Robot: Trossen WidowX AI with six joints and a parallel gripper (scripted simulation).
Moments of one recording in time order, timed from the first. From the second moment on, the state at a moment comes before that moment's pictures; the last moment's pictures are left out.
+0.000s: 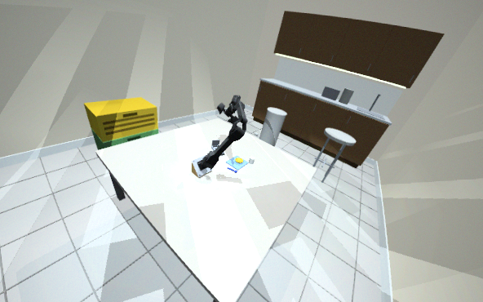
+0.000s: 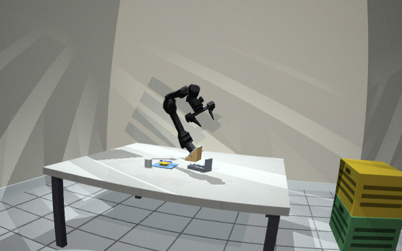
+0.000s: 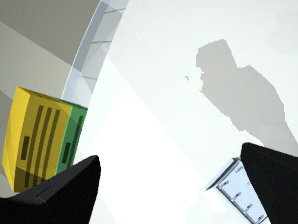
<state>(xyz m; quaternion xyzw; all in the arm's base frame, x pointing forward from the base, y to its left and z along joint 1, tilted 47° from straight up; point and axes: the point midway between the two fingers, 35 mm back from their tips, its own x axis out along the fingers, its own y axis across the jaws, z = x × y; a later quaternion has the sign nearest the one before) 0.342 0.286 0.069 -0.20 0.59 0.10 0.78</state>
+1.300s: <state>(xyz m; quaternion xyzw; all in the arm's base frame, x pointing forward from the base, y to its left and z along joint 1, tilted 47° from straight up) 0.326 -0.034 0.098 -0.28 0.64 -0.29 0.65</state>
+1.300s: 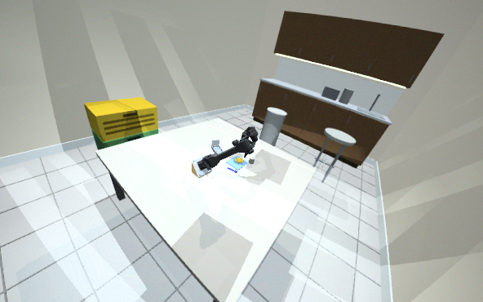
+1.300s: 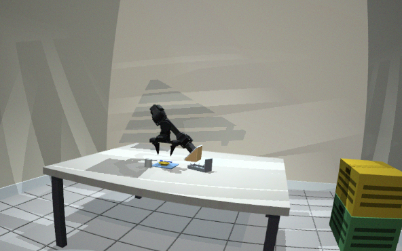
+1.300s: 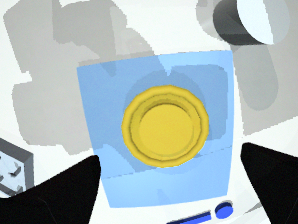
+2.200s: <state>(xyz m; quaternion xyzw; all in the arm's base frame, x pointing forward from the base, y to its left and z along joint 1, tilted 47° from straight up) 0.326 -0.065 0.069 -0.28 0.64 -0.29 0.65</state>
